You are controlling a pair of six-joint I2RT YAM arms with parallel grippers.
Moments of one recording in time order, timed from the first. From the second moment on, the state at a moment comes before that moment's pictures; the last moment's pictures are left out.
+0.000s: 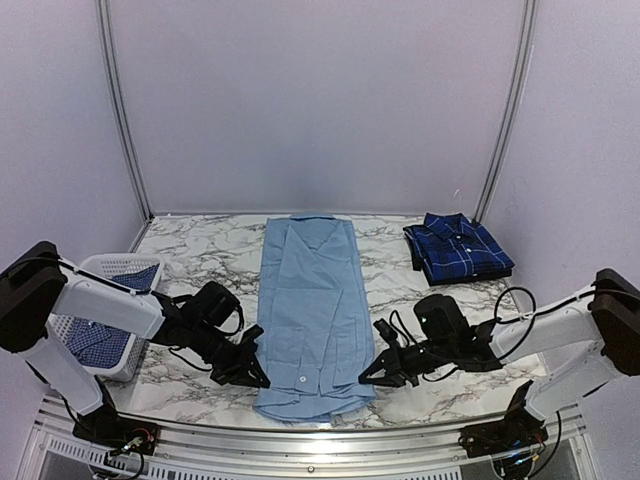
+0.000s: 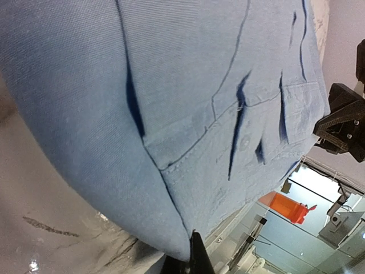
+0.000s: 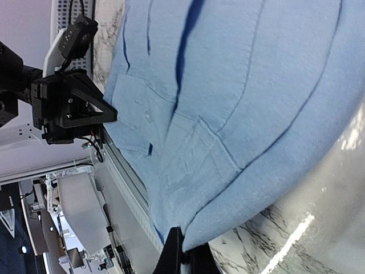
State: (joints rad) left arm -0.83 1.58 0.65 -0.12 0.67 -0.92; right arm 0.84 1.38 0.40 0.26 -0.62 1.02
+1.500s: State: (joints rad) left arm -0.50 2.01 1.08 0.12 0.49 -0.98; right arm 0.48 2.04 0.97 0.52 -0.51 0.87
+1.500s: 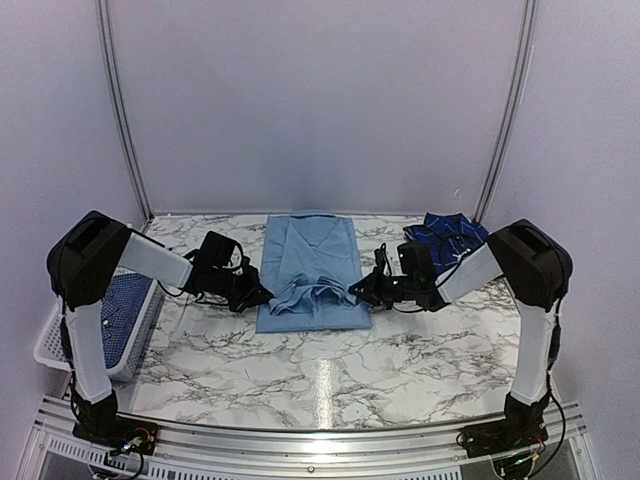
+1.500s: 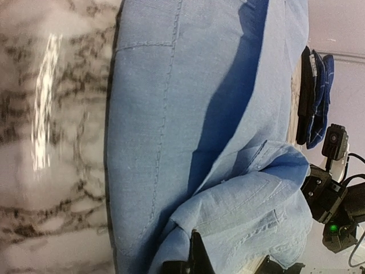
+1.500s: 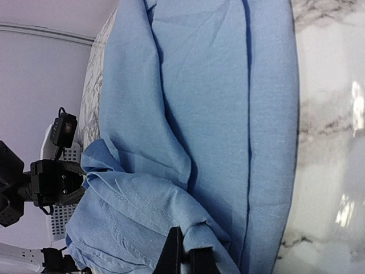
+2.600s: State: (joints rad) left arm -0.54 1.70 0.84 0.14 0.47 -0.95; right arm 0.59 1.73 0.75 0.41 -0.38 0.90
